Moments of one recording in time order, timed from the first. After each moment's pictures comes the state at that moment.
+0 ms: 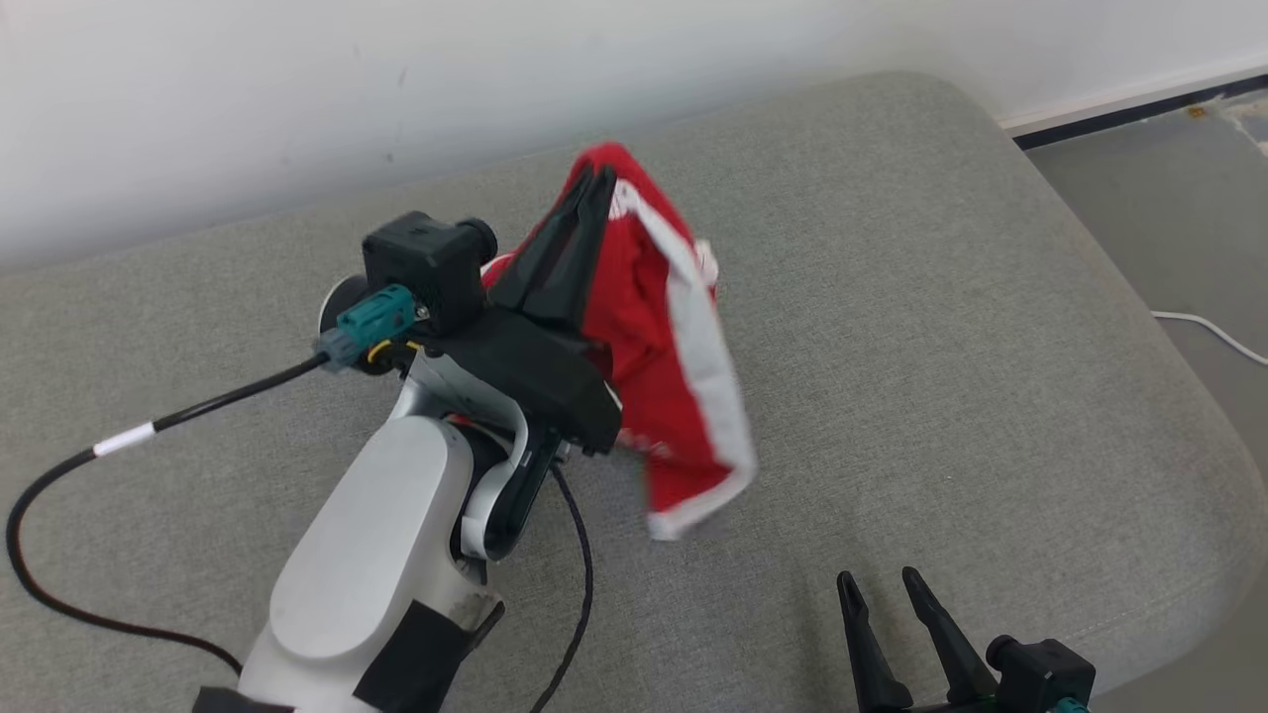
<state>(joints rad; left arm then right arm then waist) -0.71 0.07 -0.43 0.26 -0.50 -0.05 0.03 -0.03 -0.05 0.22 0.33 0.35 0.13 -0.26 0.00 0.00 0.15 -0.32</state>
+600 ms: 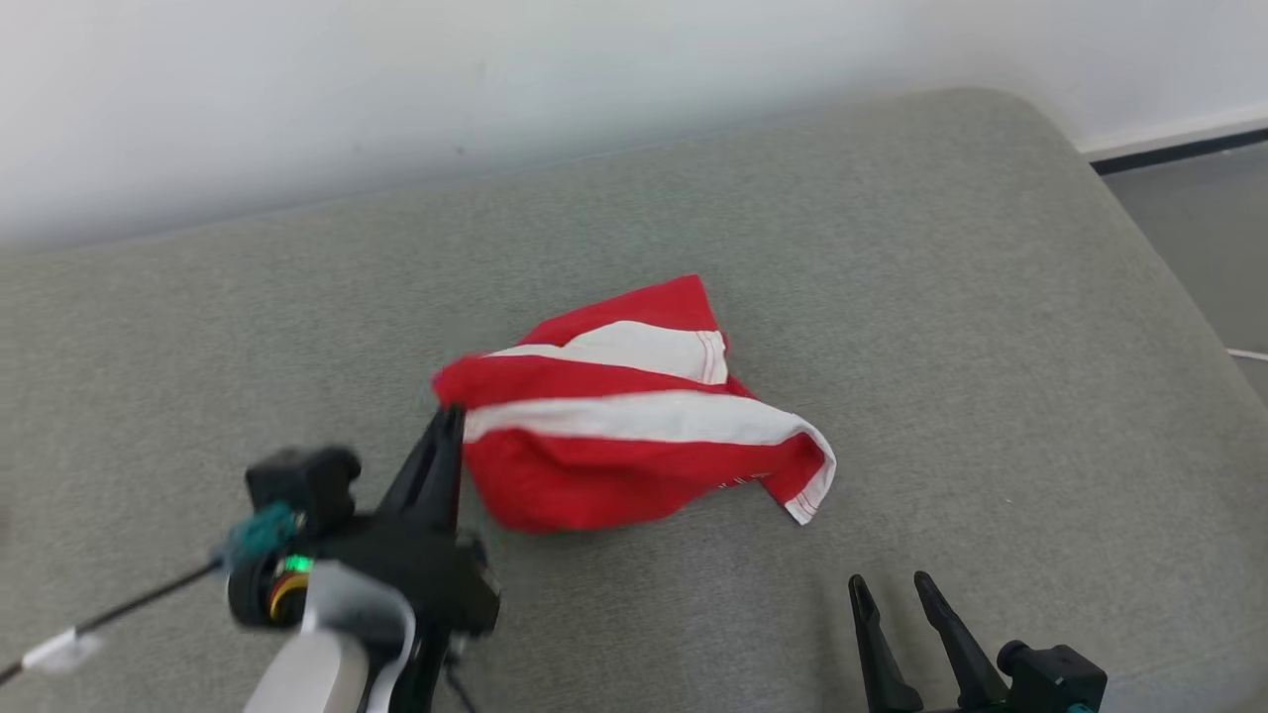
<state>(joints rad) -0.37 0.16 -0.34 0.19 -0.62 0.06 0.03 -0.02 -0.05 0.20 0.32 0.35 0.13 -0.26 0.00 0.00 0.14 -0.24</state>
